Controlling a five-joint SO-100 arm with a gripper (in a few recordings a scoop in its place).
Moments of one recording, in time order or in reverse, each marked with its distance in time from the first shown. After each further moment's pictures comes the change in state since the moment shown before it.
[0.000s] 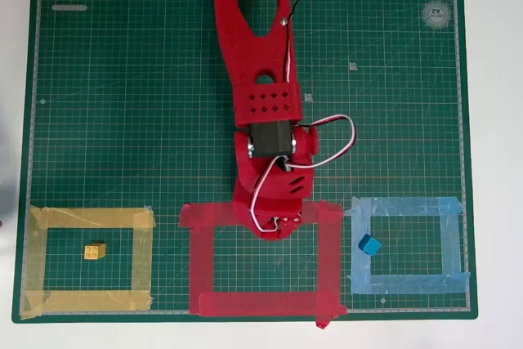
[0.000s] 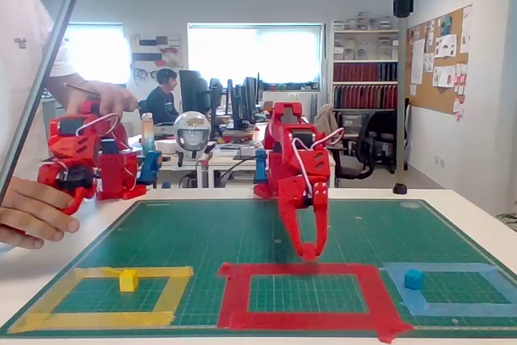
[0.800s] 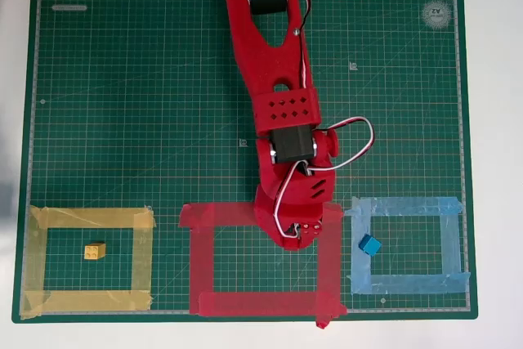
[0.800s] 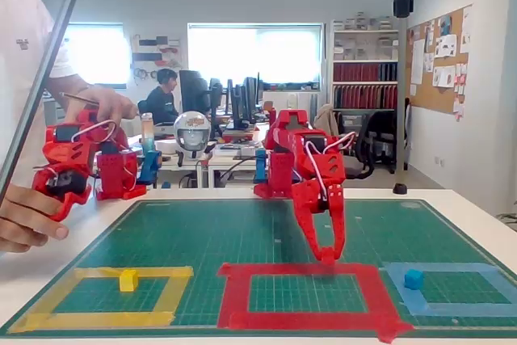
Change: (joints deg) arm -2.0 -7.6 -11.2 -0.2 6.5
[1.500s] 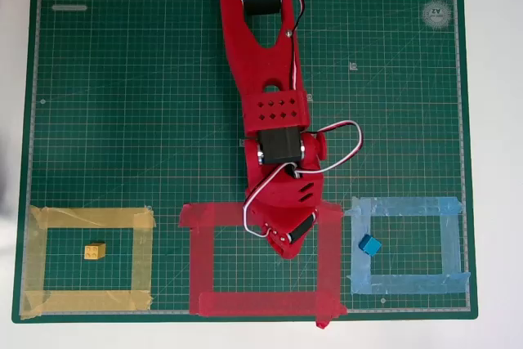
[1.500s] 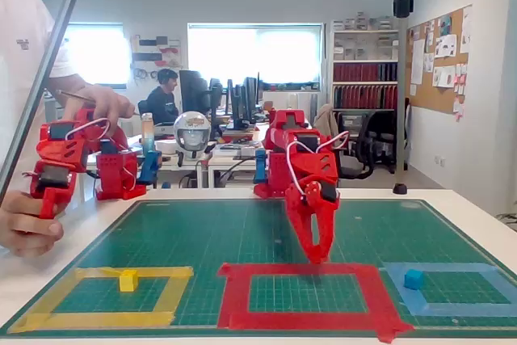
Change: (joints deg) arm 2.1 0.0 -0.7 -0.9 39.0
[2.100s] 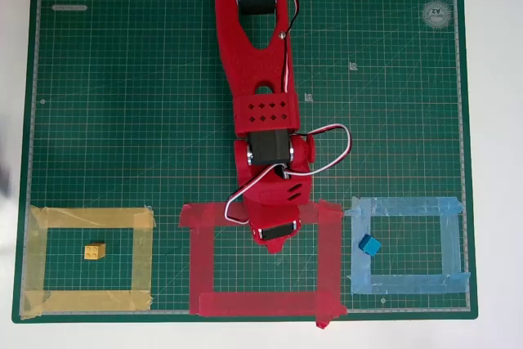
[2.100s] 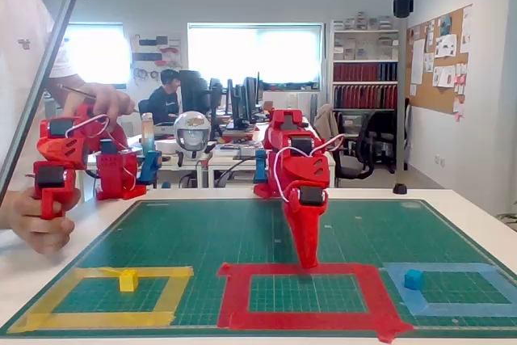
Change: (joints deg) arm 1.5 0.1 2.1 3.1 24.2
